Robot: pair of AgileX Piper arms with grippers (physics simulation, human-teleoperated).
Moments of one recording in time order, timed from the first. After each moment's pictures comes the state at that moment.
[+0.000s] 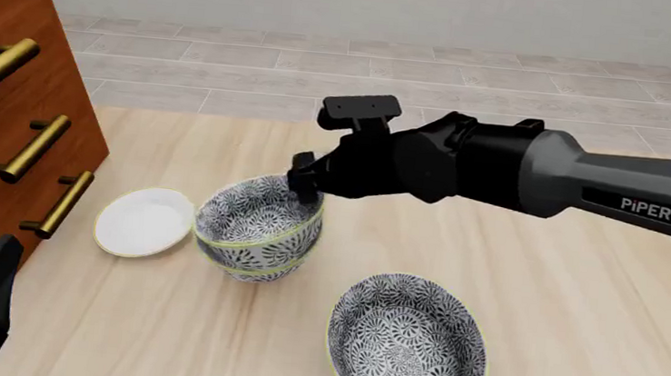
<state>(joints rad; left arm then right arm) 0.00 0.00 0.00 0.00 0.00 0.70 1.78 -1.26 0.28 0.24</state>
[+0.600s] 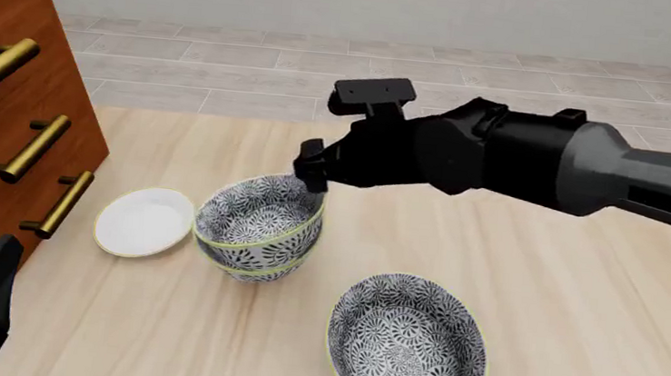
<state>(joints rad) 0.00 0.00 0.00 0.00 0.00 0.69 1.71 -1.24 0.30 0.21</state>
